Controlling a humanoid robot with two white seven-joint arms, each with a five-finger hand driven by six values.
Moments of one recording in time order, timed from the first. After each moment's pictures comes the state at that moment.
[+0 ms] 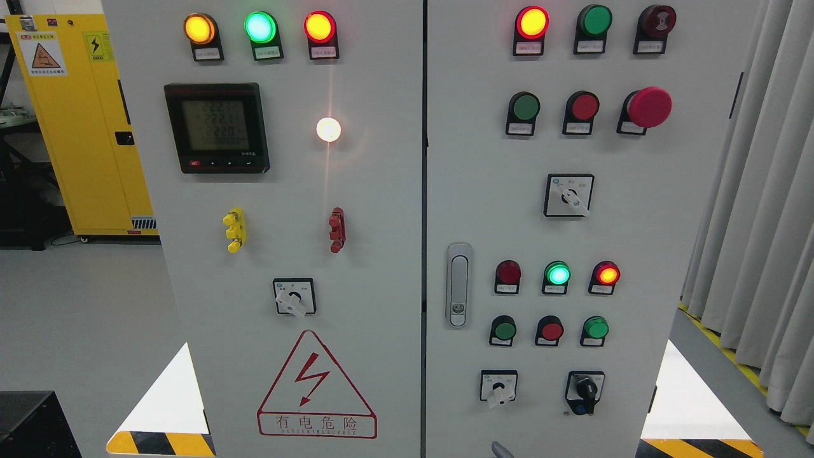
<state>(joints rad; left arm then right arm) 0.06 -0.10 -0.10 -0.13 0.08 -0.05 -0.06 0.21 0.13 0.20 -1.92 0.96 -0.25 -0.23</state>
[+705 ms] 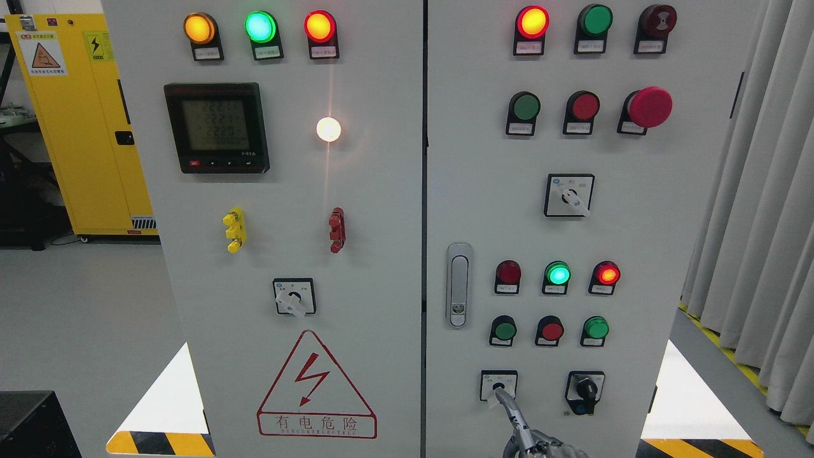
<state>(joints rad) 0.06 -0.10 -0.10 -0.13 0.08 -0.05 -0.06 0.02 0.13 0.12 -1.88 1.21 -0.20 -0.18</state>
